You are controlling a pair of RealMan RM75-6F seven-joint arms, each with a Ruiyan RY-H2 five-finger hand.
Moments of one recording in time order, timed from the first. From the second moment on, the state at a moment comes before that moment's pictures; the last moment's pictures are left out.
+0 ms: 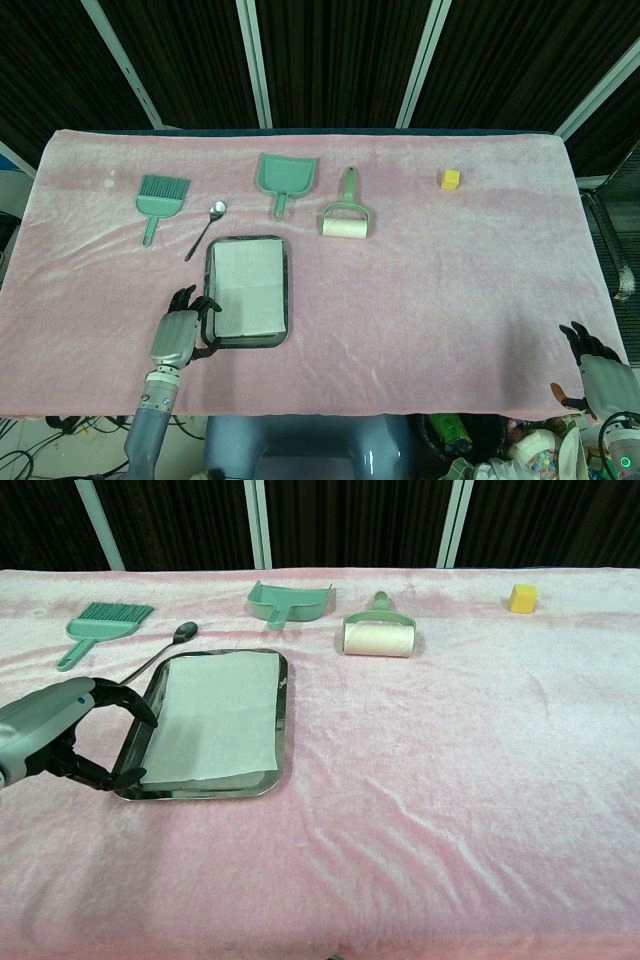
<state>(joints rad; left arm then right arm) -0.34 -1.74 -0.11 -1.60 1.16 1.27 0.43 0.13 -0.92 -0.02 -1.84 -1.17 1.13 -0.11</state>
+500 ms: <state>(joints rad) -0.51 -1.62 -0.15 -1.41 1.34 1.08 0.24 0.14 -0.92 -0.02 -1.85 -1.16 1.12 -0.11</state>
